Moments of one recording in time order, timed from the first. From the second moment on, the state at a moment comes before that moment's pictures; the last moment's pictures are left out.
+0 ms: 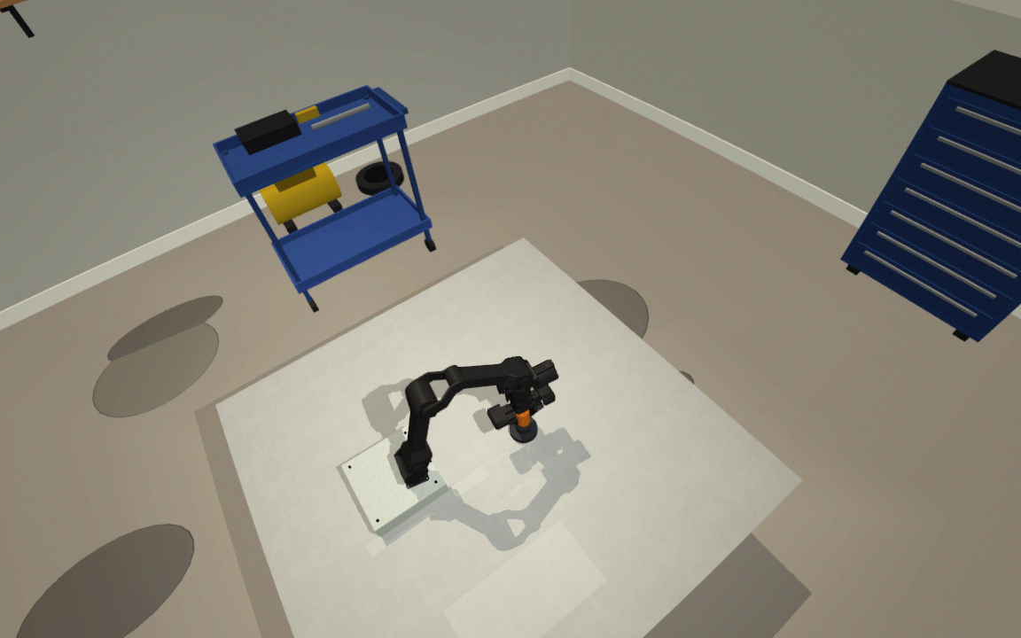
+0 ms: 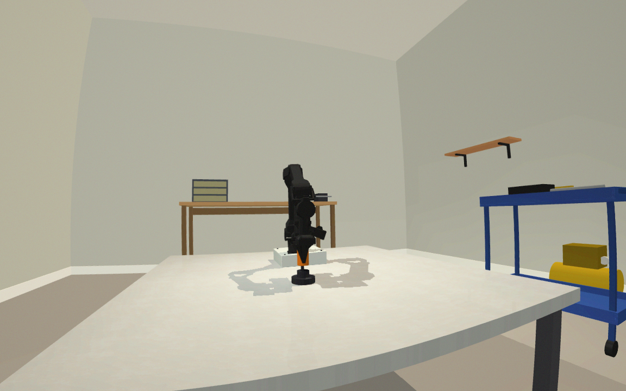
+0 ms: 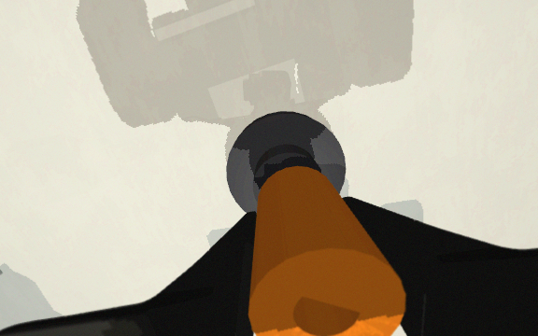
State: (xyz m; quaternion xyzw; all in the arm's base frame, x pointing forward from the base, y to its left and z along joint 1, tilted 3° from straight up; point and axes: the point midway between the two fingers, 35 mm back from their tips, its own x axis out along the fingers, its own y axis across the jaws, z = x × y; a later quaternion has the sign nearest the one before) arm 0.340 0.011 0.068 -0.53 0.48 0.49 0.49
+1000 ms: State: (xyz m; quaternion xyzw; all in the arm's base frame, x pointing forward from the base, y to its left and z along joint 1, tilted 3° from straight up) arm 0.338 0.011 0.063 -0.54 0.48 0.49 0.49
